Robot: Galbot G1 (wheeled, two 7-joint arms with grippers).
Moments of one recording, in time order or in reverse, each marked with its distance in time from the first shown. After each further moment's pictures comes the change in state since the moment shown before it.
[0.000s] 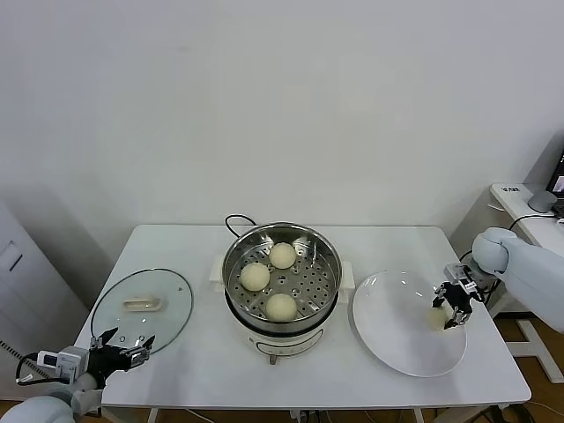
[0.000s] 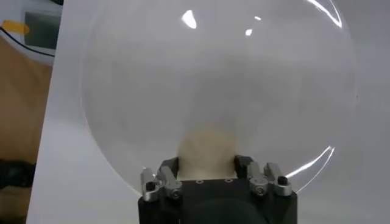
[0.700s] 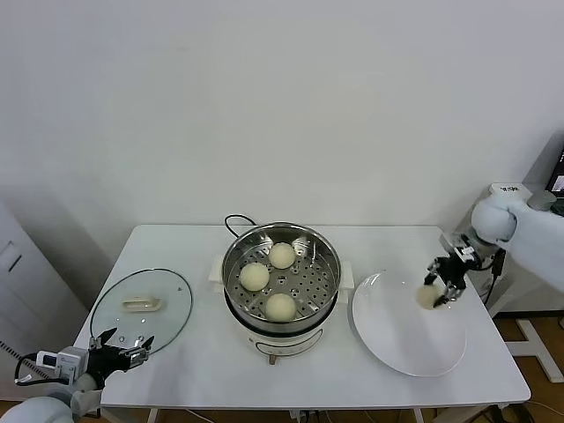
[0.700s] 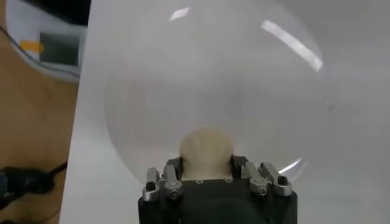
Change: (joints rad) left arm 0.007 -0.001 -0.005 -0.012 0.006 0.010 -0.007; right arm 0.418 -0.038 -0.357 0.229 0.328 -0.188 -0.046
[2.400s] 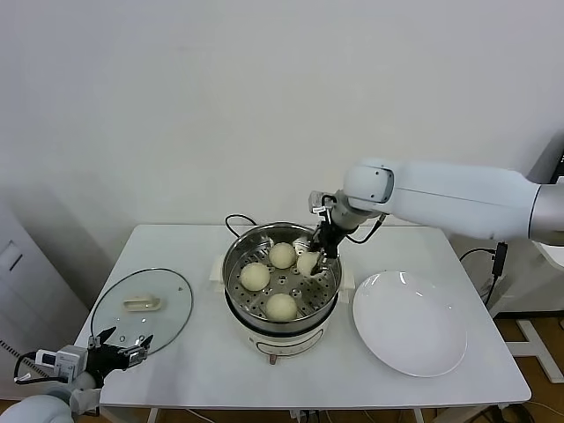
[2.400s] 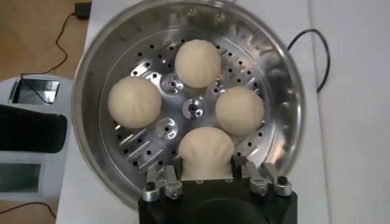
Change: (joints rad) left arm -0.008 0.006 0.000 0.014 -0.004 -0.006 0.004; right arm 0.235 0.403 -0.229 0.245 0.511 -0.492 0.375
